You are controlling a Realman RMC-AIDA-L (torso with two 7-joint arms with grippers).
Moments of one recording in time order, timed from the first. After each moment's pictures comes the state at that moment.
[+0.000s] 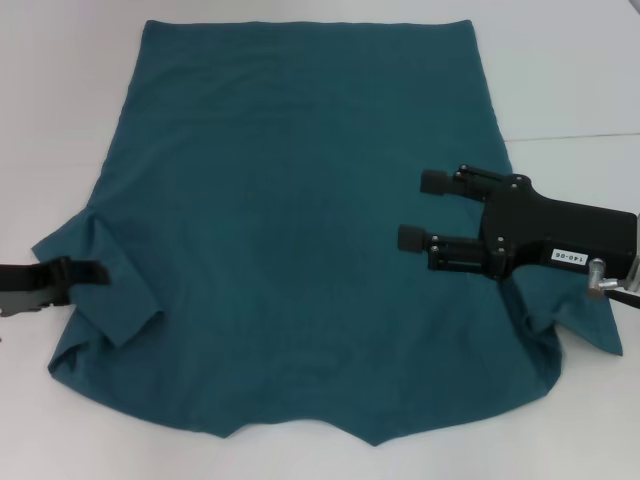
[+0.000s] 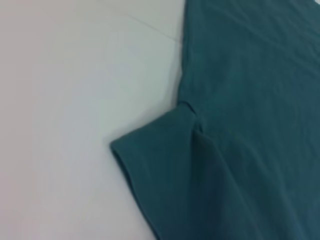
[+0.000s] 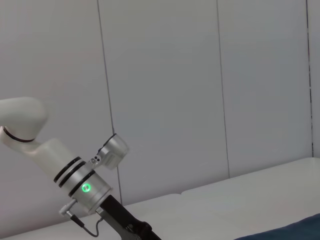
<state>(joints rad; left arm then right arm) -0.68 -2.03 0.64 0.66 2.51 1.01 -2.59 0.50 2.09 -0.73 -0.76 -1.74 -1.59 1.30</state>
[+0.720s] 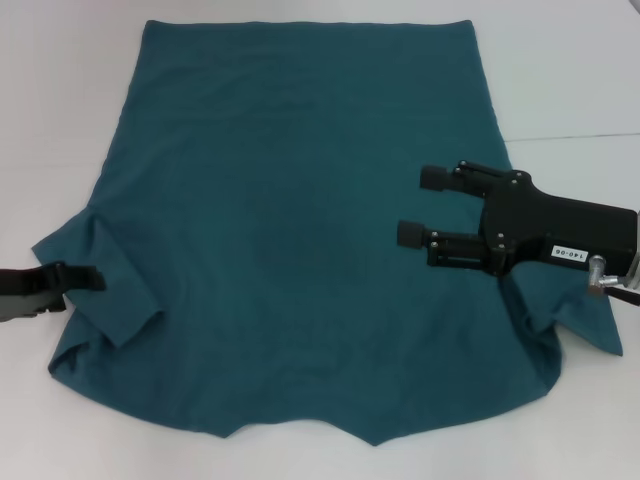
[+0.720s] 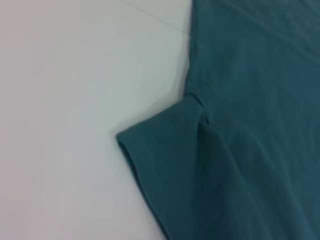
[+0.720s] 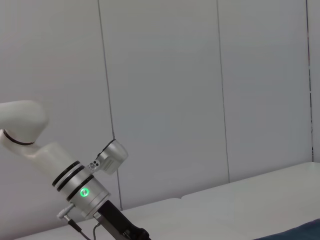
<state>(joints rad) -0.68 -2.02 0.64 0.67 2.54 1.03 -2.61 0.50 2.09 -0.73 -0.75 -1.73 -1.59 1.30</state>
